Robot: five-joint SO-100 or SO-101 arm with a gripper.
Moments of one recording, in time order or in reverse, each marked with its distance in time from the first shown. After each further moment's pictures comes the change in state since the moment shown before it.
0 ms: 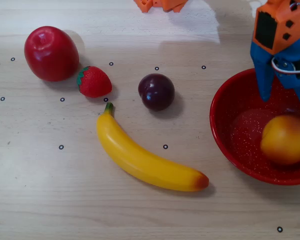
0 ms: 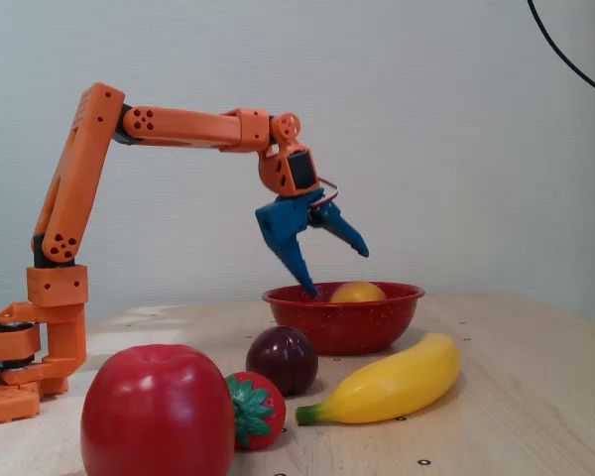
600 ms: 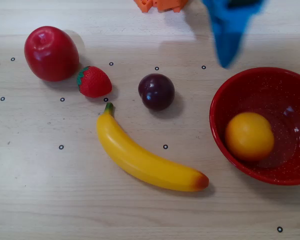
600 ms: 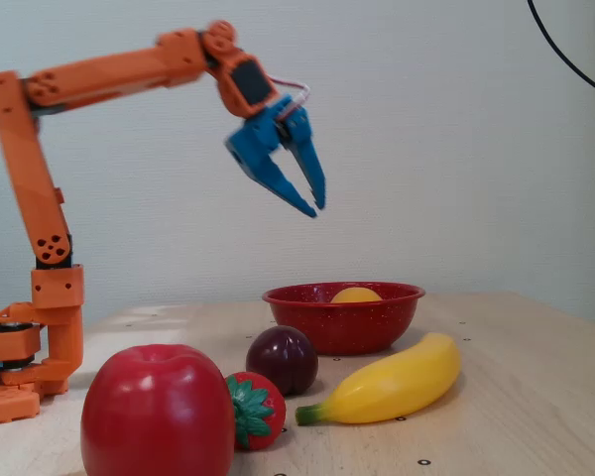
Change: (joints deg) arm -17.1 38.1 20.2 0.0 -1.5
